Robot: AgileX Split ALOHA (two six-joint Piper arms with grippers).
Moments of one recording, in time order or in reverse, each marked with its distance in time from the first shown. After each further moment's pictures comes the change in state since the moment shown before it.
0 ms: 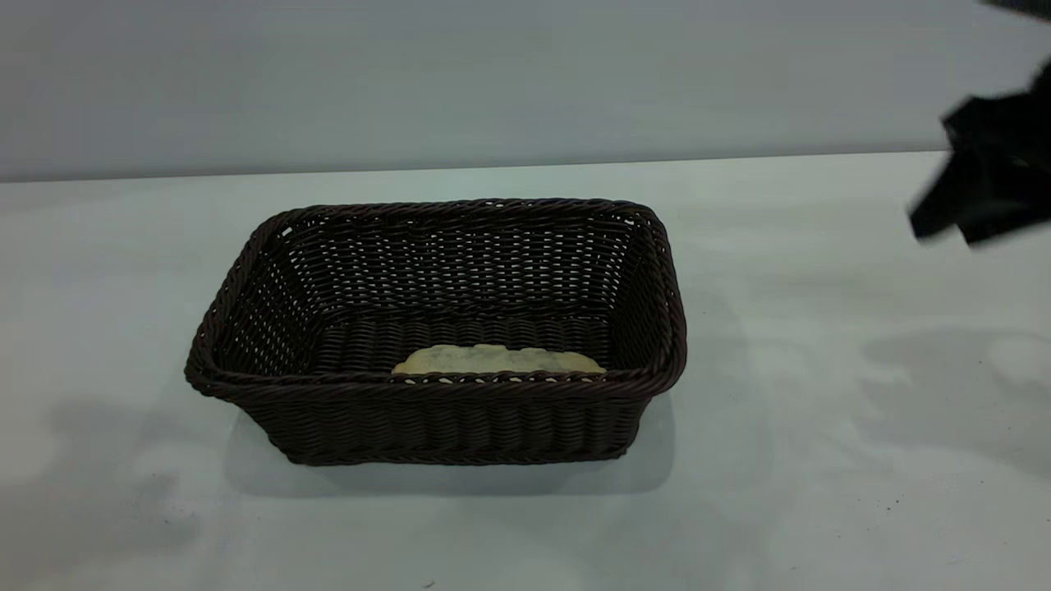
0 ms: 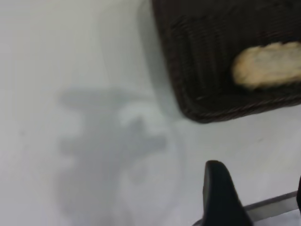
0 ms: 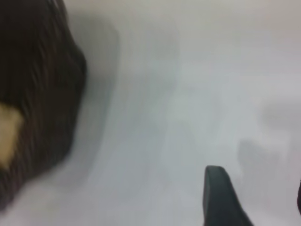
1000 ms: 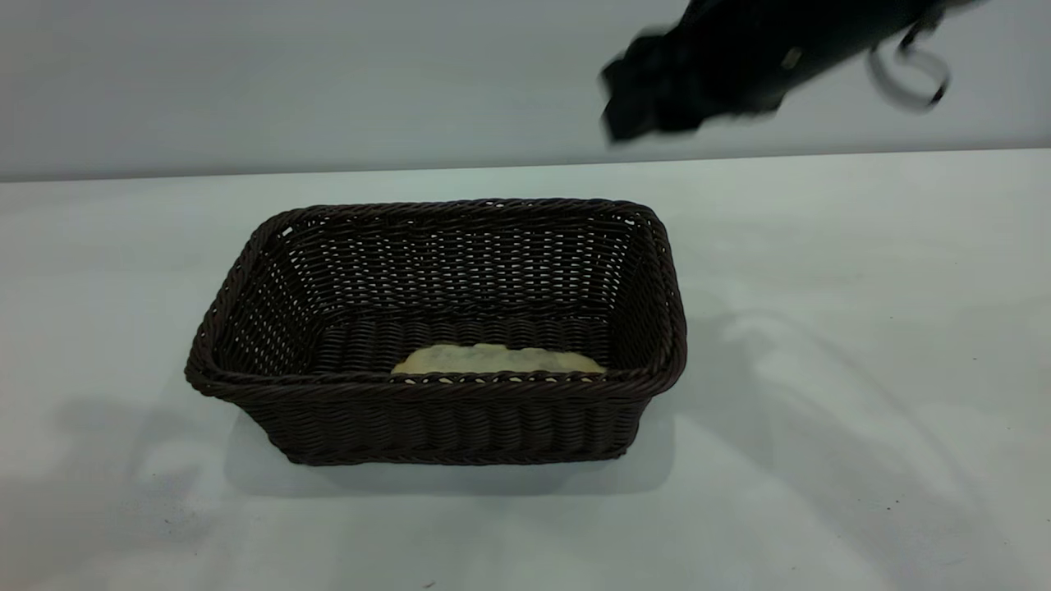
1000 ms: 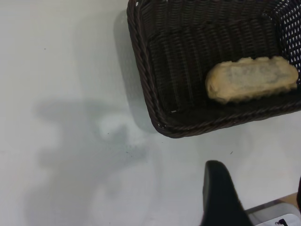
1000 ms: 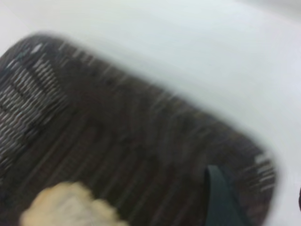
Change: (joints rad) left arm 0.000 0.003 0.000 -0.095 -0.035 0.014; right arm 0.488 0.033 -0.158 0.722 -0.390 -0.681
